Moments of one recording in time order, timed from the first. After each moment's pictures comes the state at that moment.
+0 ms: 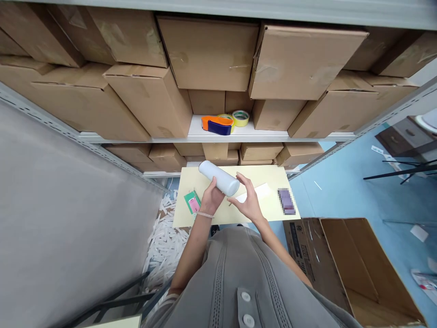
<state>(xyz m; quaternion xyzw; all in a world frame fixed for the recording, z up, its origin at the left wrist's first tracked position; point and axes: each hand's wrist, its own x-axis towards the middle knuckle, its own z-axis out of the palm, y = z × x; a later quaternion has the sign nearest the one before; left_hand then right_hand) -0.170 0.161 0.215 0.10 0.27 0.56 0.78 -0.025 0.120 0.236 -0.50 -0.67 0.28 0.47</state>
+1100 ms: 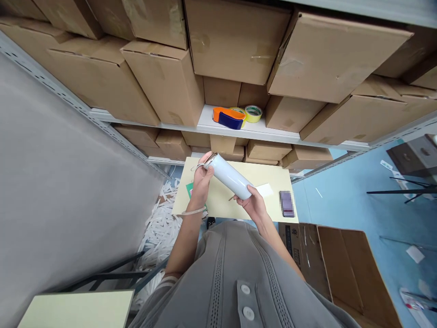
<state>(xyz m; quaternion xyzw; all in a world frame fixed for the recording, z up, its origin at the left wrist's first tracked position) -0.202 0.160 0.256 0.36 0.35 0.67 0.55 -0.024 0.118 0.235 -0.38 -0.25 0.75 0.49</state>
